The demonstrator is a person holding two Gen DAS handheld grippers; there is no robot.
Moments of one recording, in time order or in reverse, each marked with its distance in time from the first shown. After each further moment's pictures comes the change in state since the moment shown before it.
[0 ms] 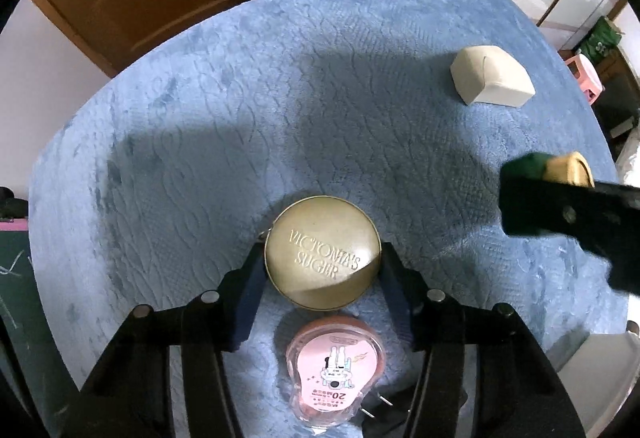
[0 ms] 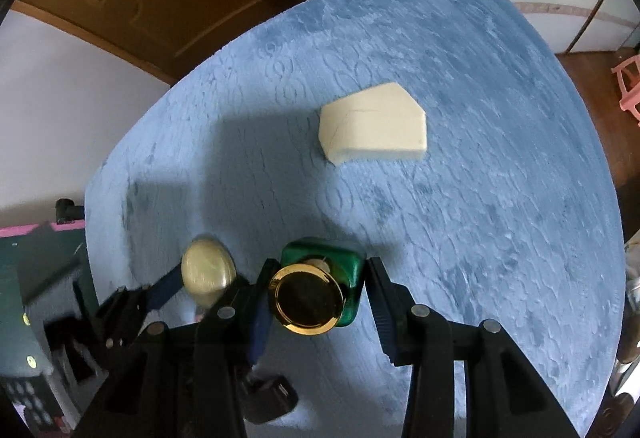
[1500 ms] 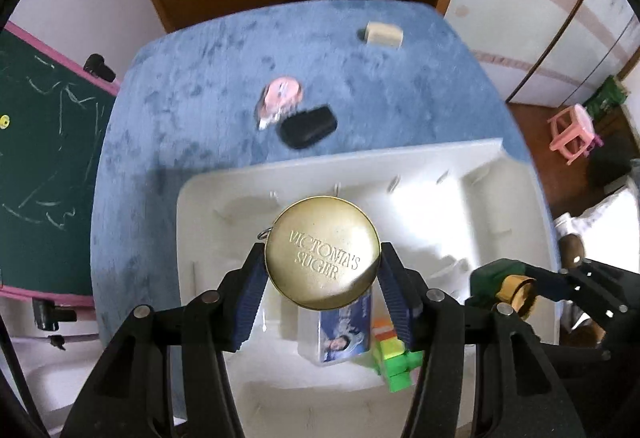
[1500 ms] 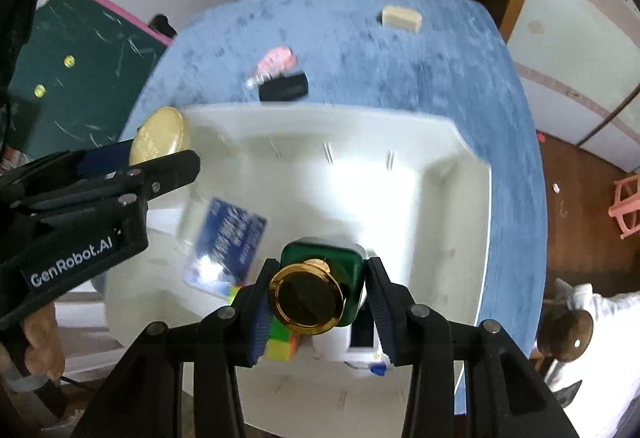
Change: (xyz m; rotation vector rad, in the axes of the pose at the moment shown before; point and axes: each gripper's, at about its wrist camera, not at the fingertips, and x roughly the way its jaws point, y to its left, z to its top) left arm -0.160 -0.092 -0.209 -0.239 -0.120 0.039; right arm -0.107 -0.042 -0.274 -0.491 -0.054 -0.065
